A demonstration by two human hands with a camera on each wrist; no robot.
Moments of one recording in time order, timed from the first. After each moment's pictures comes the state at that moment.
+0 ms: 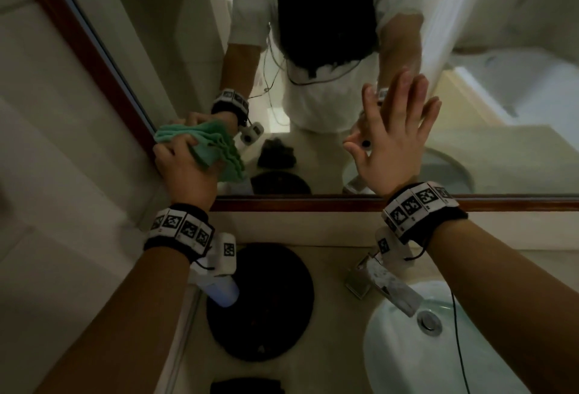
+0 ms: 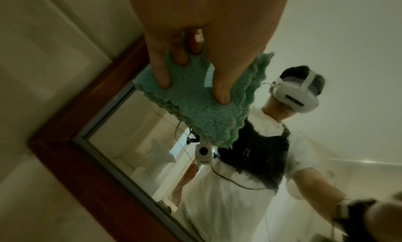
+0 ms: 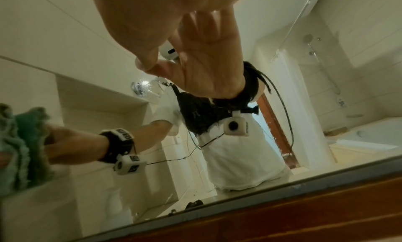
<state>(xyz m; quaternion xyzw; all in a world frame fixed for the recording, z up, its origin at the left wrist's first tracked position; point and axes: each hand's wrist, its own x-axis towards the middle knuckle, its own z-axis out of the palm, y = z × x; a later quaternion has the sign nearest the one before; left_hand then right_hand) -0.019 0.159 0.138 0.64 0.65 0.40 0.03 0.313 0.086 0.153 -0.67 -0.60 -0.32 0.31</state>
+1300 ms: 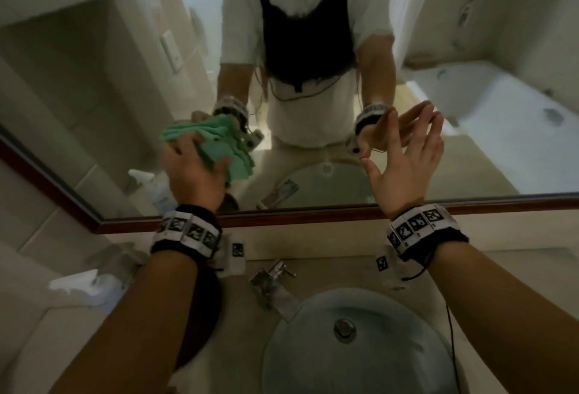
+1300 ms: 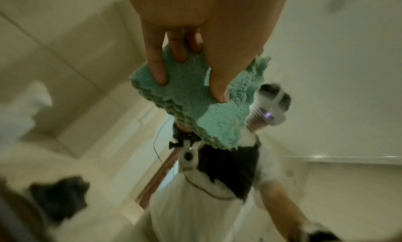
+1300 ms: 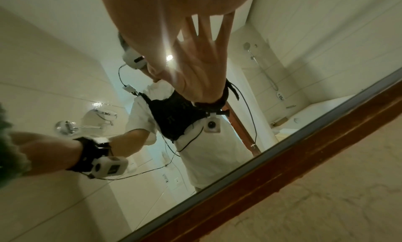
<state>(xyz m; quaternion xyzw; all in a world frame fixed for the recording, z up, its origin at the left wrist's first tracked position) 0.240 0.073 0.187 0.66 0.59 0.46 0.02 0.561 -0.014 0.143 -0.75 -0.51 -0.24 0.35</state>
